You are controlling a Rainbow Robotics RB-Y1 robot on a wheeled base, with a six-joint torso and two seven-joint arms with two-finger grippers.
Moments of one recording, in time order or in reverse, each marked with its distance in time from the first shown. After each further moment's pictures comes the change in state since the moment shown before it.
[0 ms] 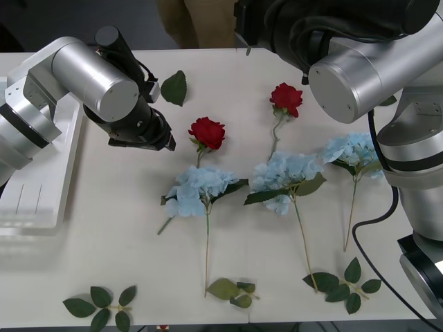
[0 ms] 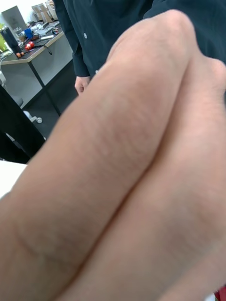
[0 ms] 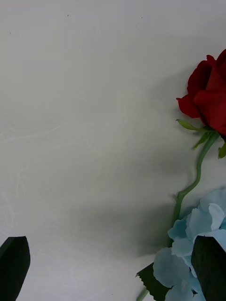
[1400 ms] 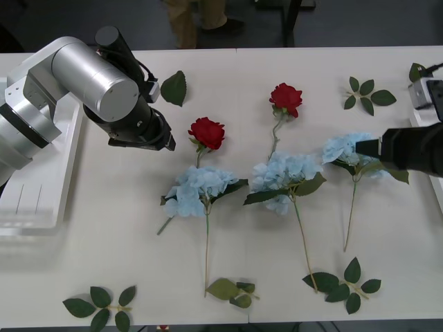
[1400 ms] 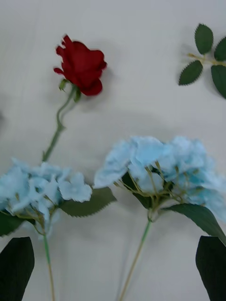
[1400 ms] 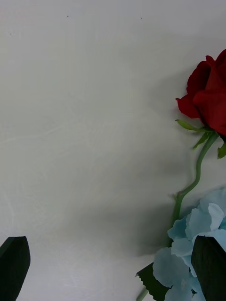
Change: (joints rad) right arm 0.691 -0.659 -0.299 -0.238 -0.621 0.045 0.059; left arm 0.000 0.000 0.000 0.000 -0.001 0.000 0.000
